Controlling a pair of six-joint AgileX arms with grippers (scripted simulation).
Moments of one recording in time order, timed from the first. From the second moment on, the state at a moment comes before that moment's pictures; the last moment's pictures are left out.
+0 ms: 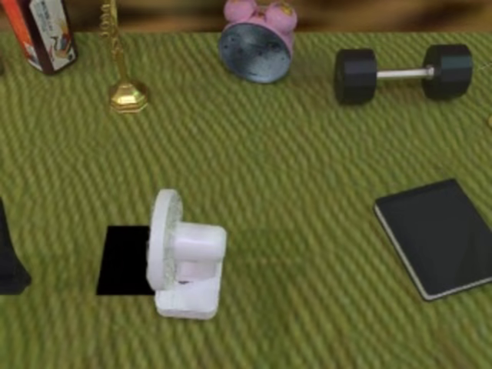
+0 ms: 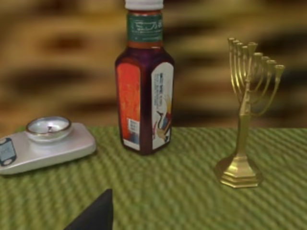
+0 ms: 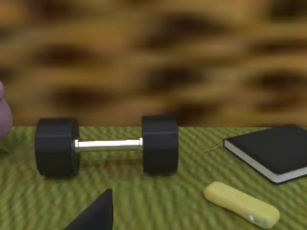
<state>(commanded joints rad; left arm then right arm) 0.00 0.00 0.00 0.00 0.00 0.00 0.00 0.00 0.00 0.00 0.00 0.00</state>
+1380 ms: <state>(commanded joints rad) -0.52 1.59 1.44 -1.23 -0.03 -0.46 0.00 0.00 0.00 0.00 0.00 0.00</state>
